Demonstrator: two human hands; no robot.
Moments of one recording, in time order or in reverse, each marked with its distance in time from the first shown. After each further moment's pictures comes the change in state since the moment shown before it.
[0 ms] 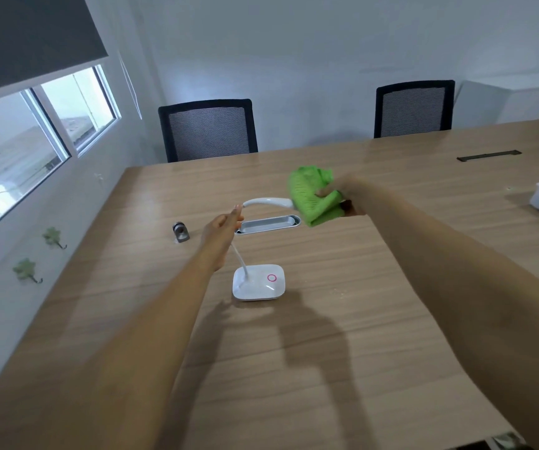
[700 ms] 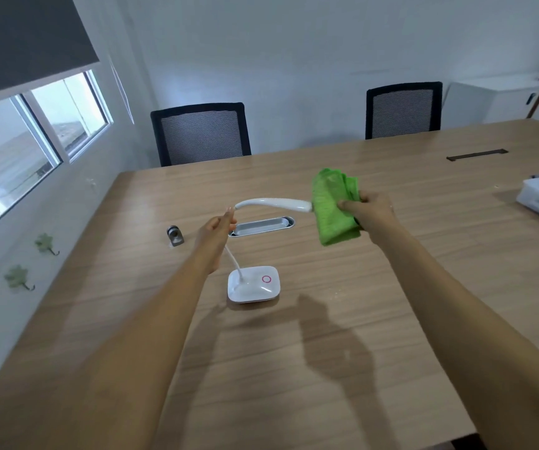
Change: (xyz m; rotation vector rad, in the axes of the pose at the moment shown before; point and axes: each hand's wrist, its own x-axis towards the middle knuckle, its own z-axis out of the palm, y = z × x) left_hand -0.002 0.001 0.000 -0.025 -0.007 0.003; right_hand -0.015 0.064 -0.024 0.177 0.318 -0.315
